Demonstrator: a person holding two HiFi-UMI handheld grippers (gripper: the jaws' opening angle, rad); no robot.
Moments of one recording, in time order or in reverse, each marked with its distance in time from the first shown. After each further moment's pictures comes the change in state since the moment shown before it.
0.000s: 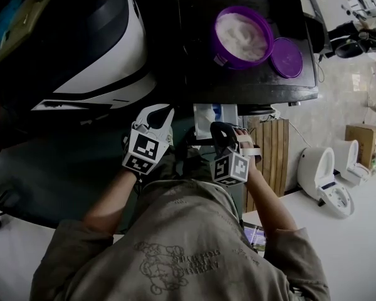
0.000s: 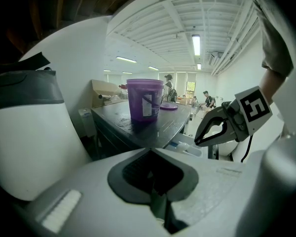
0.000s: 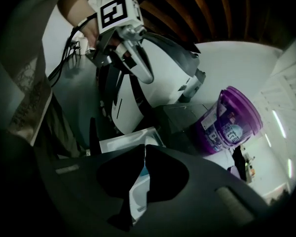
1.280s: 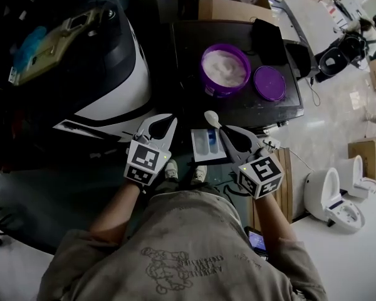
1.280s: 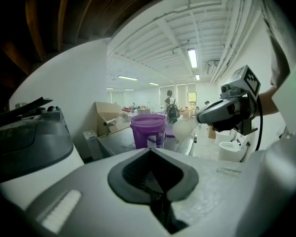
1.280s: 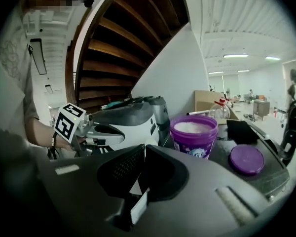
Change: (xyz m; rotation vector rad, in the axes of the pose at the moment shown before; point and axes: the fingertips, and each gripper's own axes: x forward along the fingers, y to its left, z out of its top) left arm -0.042 0.008 0.109 0.052 -0.187 0.068; right arm -0.122 -0.122 0.082 0.775 -0.494 0.025
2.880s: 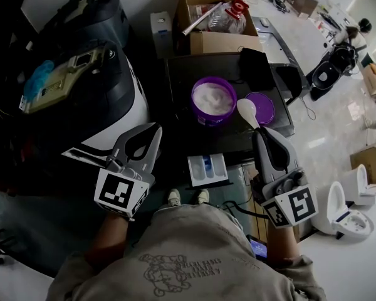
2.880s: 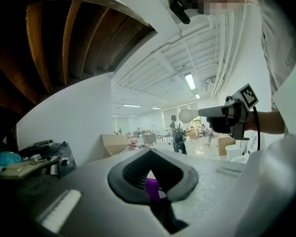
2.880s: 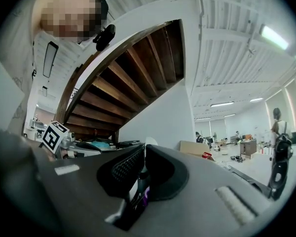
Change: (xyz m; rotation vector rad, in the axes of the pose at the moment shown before) left arm -0.084 0.014 0.167 0.058 -0.310 0.081; right arm -0.123 -0.016 0.175 -0.132 -0.496 -0.184
